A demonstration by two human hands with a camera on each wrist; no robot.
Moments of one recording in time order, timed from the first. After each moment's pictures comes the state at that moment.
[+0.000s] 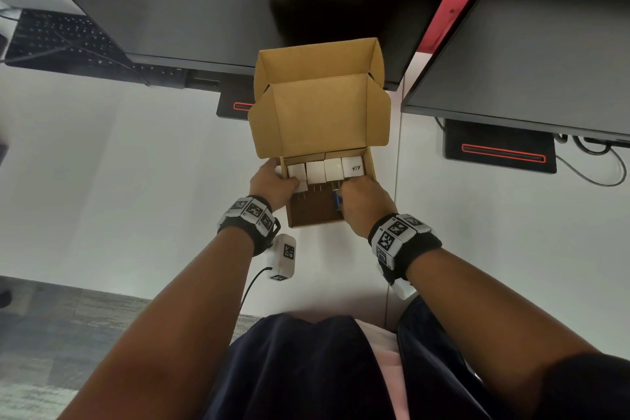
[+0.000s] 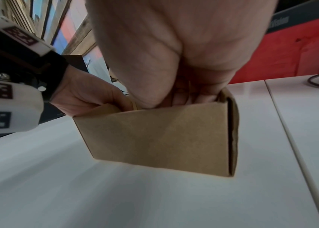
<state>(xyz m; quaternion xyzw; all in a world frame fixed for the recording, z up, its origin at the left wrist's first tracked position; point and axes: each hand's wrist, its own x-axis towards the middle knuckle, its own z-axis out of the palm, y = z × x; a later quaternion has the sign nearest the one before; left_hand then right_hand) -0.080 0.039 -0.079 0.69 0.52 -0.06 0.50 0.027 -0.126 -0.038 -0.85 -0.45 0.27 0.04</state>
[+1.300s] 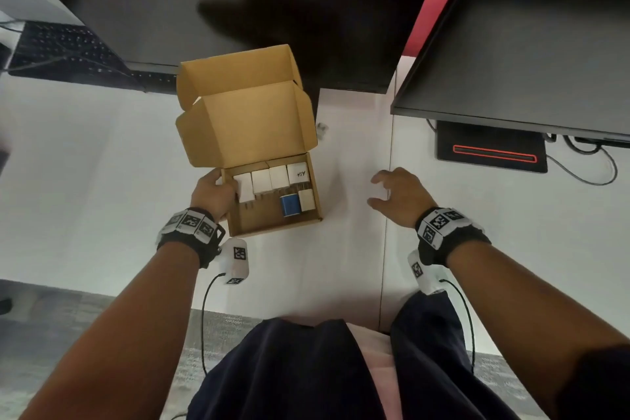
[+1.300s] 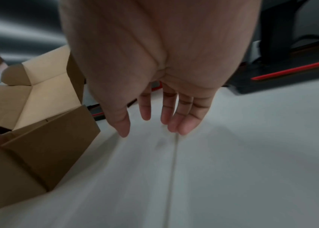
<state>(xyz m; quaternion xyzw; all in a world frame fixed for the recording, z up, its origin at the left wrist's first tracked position) -0.150 0.091 -0.083 0.59 0.62 -0.01 0.52 0.099 -0.187 -0.069 -0.87 -0.32 0.35 0.14</state>
